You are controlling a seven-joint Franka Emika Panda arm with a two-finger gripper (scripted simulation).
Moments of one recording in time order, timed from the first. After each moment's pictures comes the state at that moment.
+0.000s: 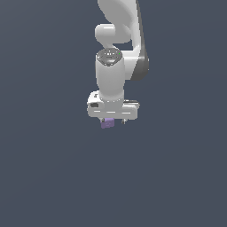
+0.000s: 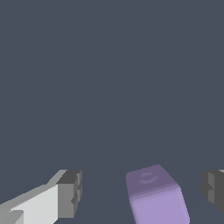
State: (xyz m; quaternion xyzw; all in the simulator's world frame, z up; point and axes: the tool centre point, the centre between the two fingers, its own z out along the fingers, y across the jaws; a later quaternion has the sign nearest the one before) arm 0.005 -0.002 0.179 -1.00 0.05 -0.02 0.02
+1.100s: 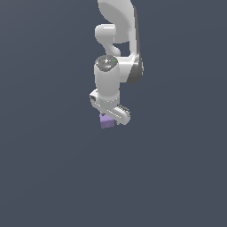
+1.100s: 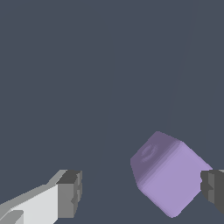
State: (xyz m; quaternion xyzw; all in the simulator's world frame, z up) arm -0.035 -0.017 0.144 -0.95 0.32 -0.01 0.01
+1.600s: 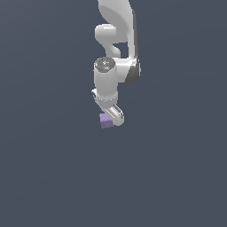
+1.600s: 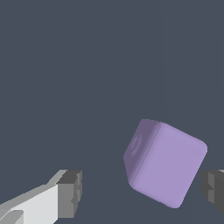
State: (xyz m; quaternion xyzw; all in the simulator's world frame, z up) arm -0.057 -0.025 0.128 -0.89 0.45 0.00 0.01
